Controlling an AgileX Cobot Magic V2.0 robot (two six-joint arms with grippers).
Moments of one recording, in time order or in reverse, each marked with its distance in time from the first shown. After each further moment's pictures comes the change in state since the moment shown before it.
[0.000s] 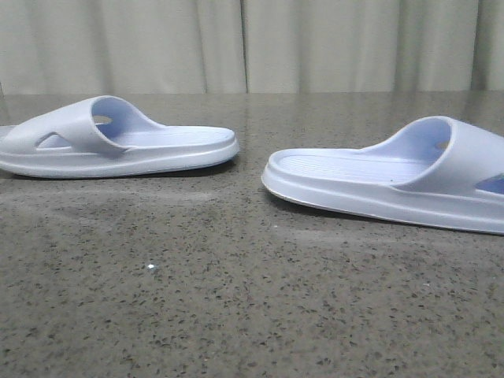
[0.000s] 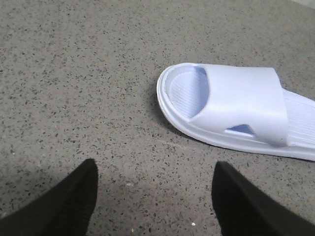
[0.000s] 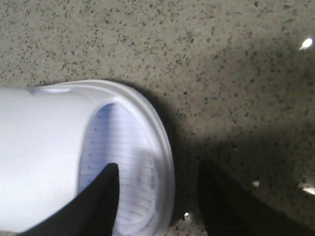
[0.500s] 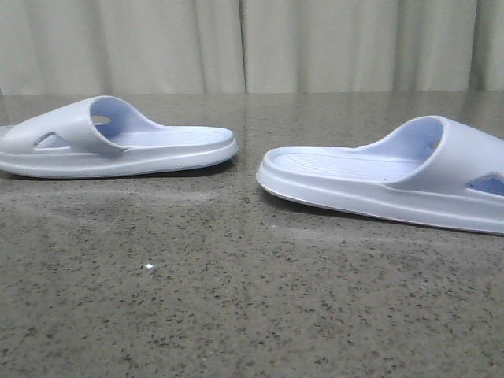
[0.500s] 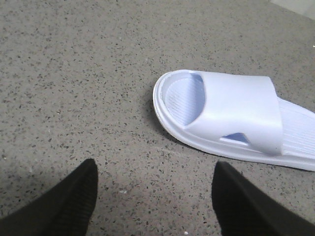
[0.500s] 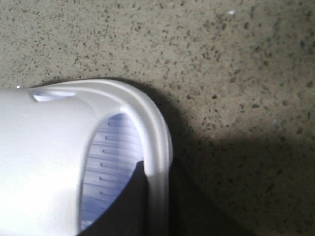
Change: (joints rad) left arm 0.000 0.026 -0.005 -0.038 -0.024 0.002; right arm -0.032 0.159 -0.013 0.185 0.070 -0.183
